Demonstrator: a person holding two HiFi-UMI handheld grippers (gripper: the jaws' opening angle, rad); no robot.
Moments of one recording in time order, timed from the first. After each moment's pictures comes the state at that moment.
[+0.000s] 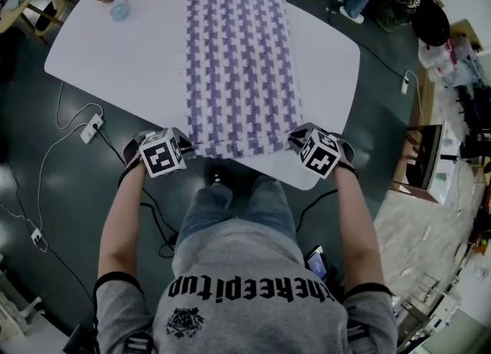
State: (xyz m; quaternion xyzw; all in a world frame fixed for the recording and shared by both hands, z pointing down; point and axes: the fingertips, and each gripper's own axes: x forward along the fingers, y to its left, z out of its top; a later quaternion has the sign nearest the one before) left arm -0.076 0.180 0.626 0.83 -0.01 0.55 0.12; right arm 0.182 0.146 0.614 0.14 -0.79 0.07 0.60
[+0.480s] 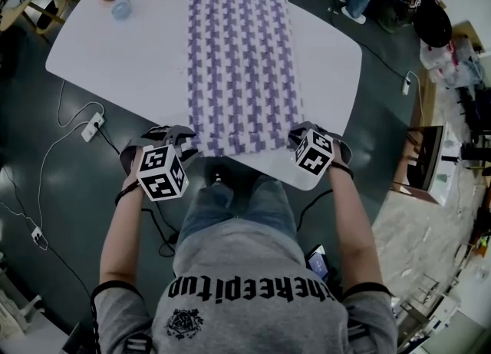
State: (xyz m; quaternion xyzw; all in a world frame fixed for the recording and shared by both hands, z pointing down) left arm -0.061 0.174 0.555 0.84 -0.07 0.54 -0.05; right arm 0.180 0.139 0.618 0.16 -0.77 0.05 0.62
